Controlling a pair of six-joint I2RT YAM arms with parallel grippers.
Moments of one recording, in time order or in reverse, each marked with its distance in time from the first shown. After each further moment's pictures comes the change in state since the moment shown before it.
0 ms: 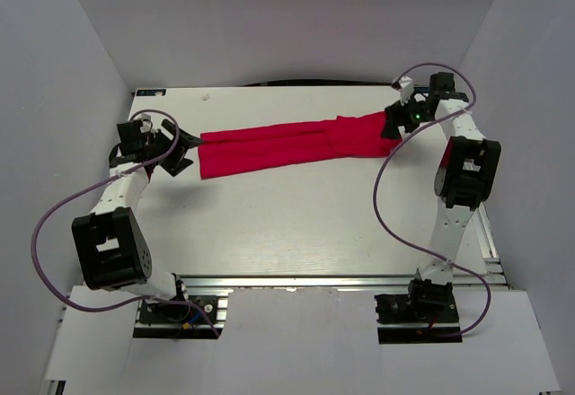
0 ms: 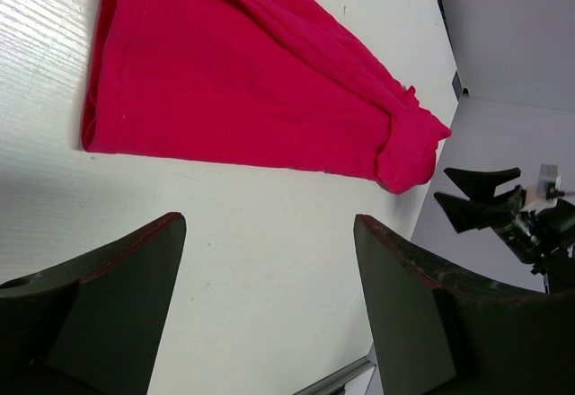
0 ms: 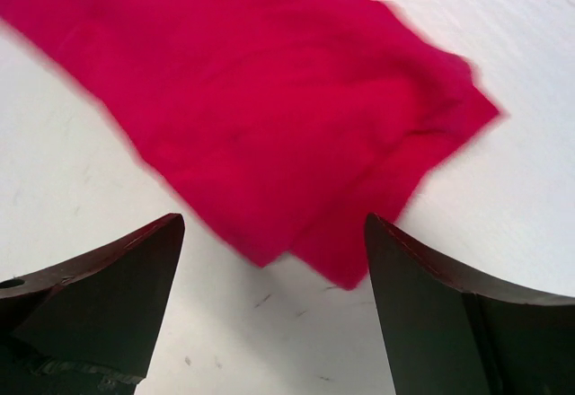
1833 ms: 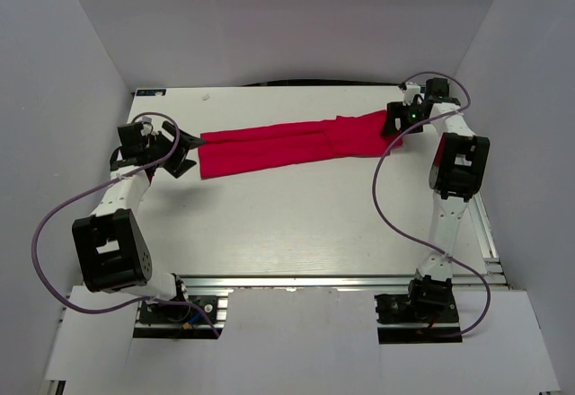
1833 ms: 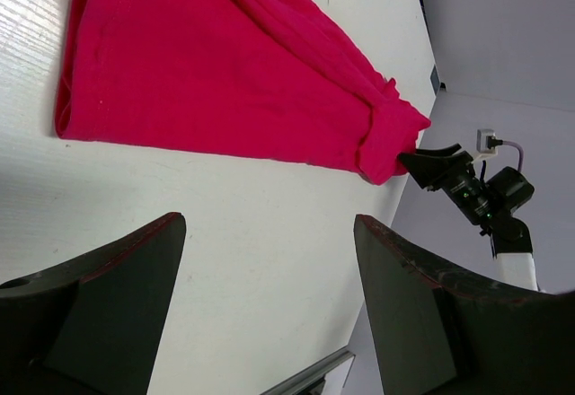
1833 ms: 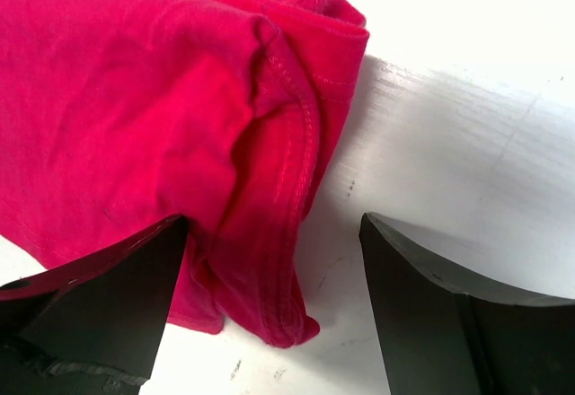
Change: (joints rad) left arm 0.000 -0.014 -0.037 0.041 0.040 -0.056; right arm -0.009 0.189 0.112 0.077 0.132 0.332
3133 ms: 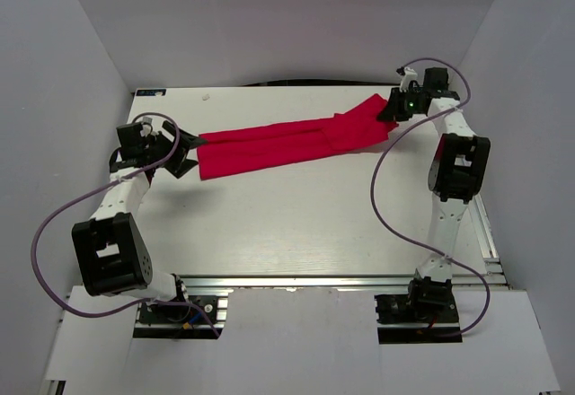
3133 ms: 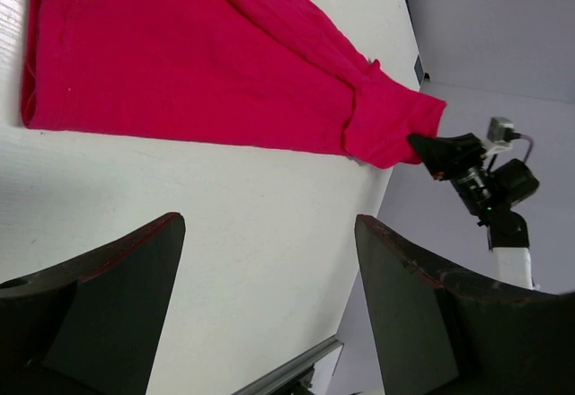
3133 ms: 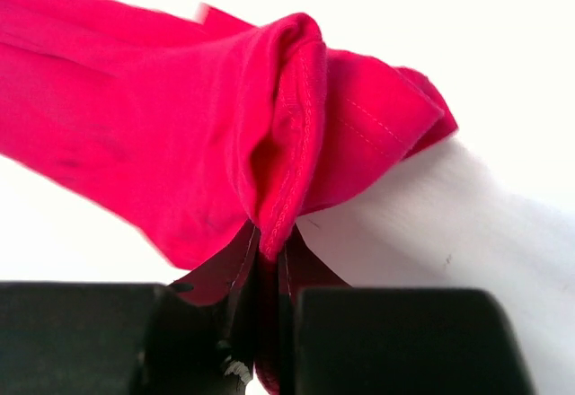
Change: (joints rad) left arm 0.000 -0.024 -0.006 0.002 0.034 -0.027; right arm 0.025 -0.047 -0.003 0.084 -0.199 0.106
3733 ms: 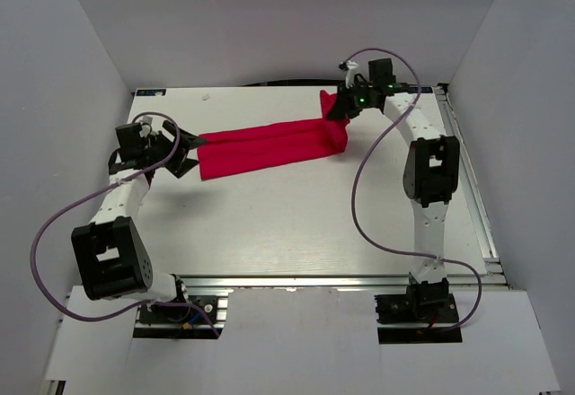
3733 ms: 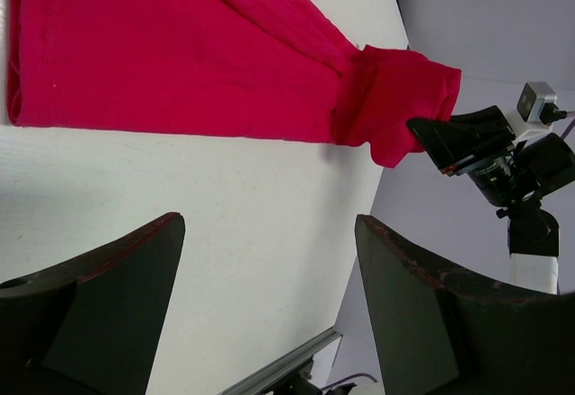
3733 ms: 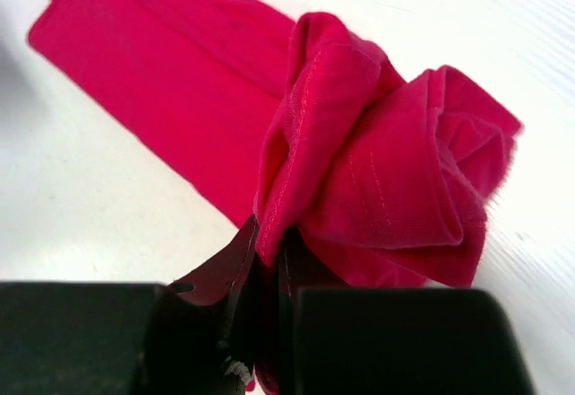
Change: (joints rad) left arm 0.000 -0.024 -0.010 0.002 0.029 0.000; right arm 0.272 -0.085 0.030 -0.004 -0.045 0.026
